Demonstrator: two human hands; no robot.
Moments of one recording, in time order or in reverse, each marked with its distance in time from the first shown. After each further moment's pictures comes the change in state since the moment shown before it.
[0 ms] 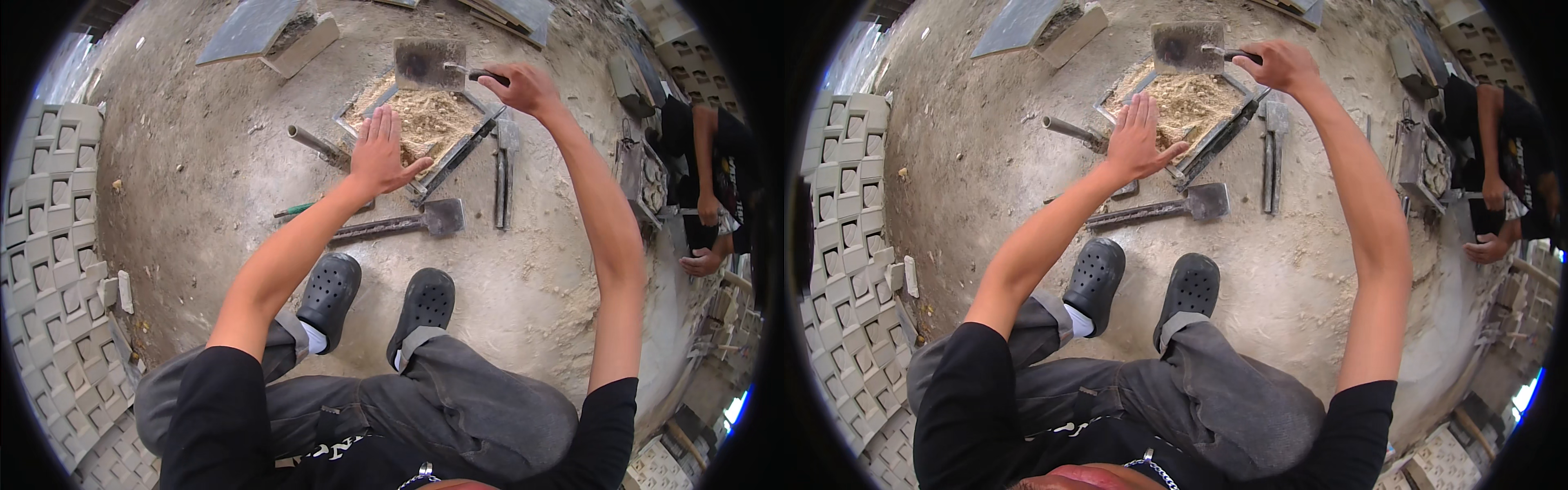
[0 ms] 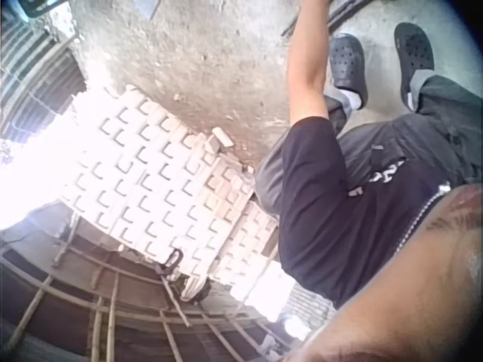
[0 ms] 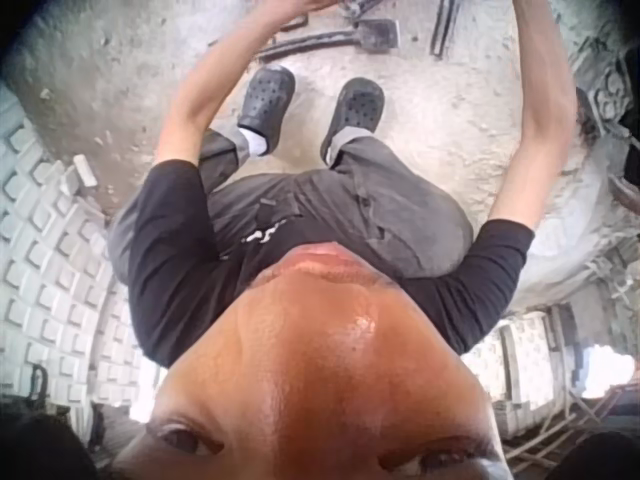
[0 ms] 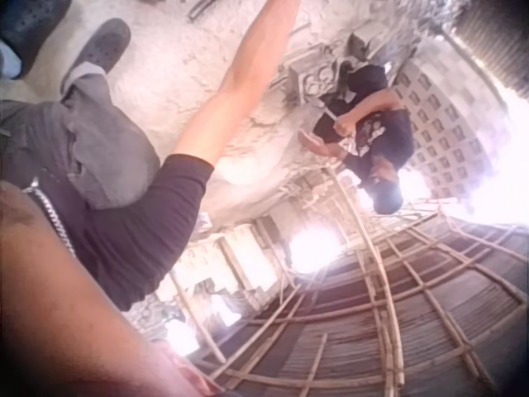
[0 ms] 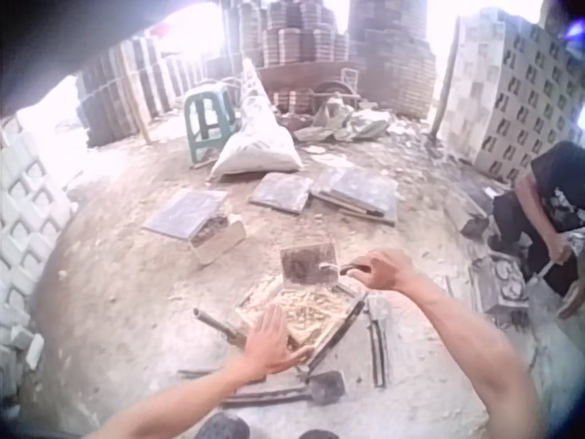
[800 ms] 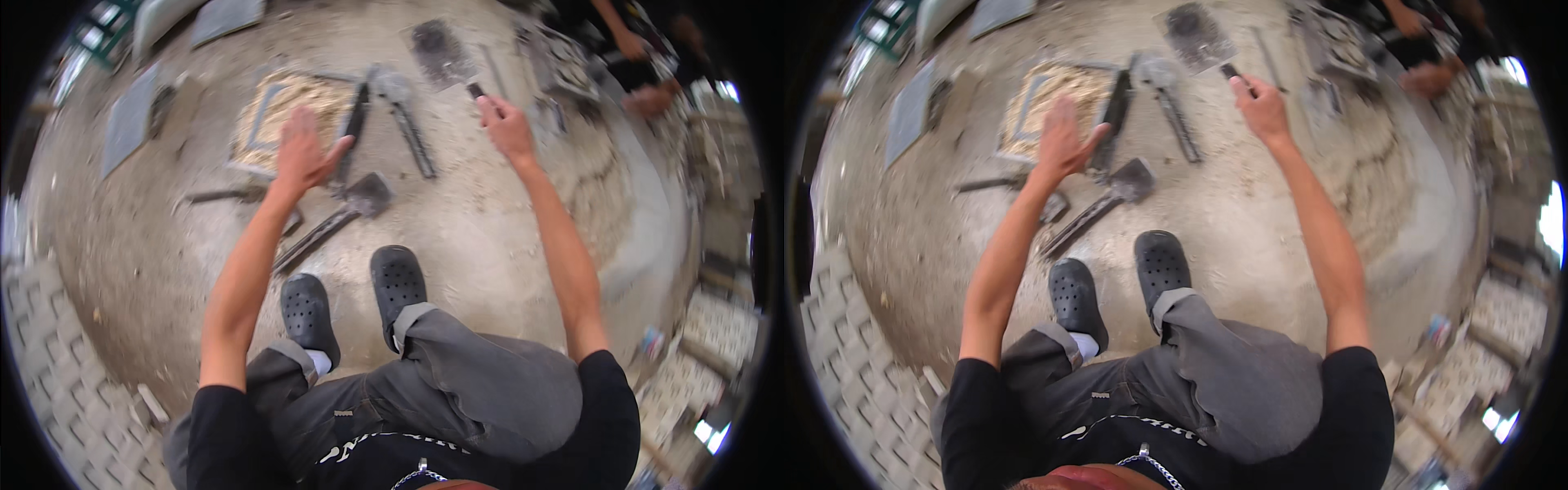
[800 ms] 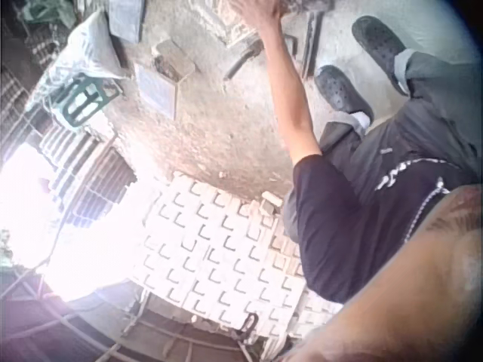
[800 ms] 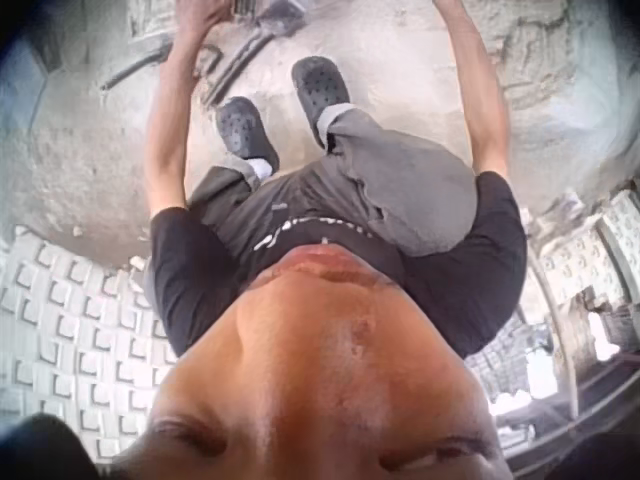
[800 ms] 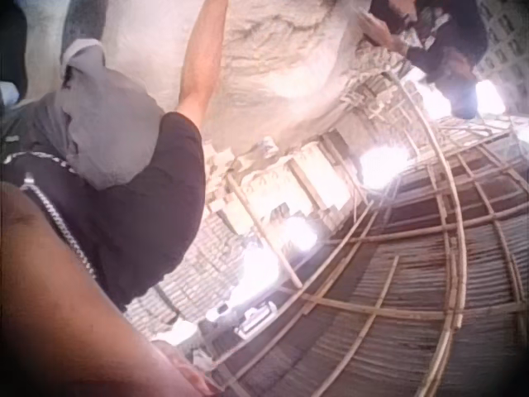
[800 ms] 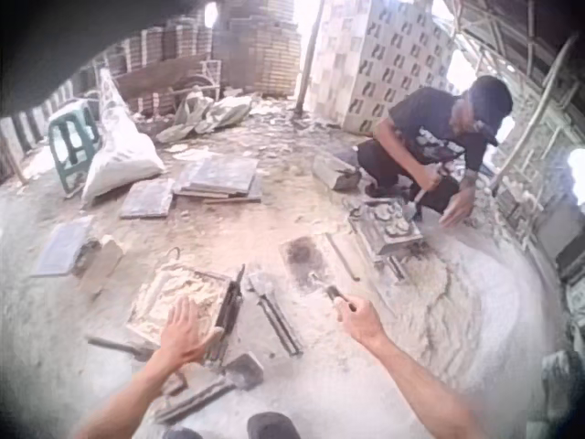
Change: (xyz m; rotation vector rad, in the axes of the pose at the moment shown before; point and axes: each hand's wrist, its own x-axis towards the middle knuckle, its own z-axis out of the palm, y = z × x) left_hand 0.045 0.046 0.010 -0.098 -0.181 0.204; right_hand -0.248 0.009 0.006 0.704 0.286 1.027
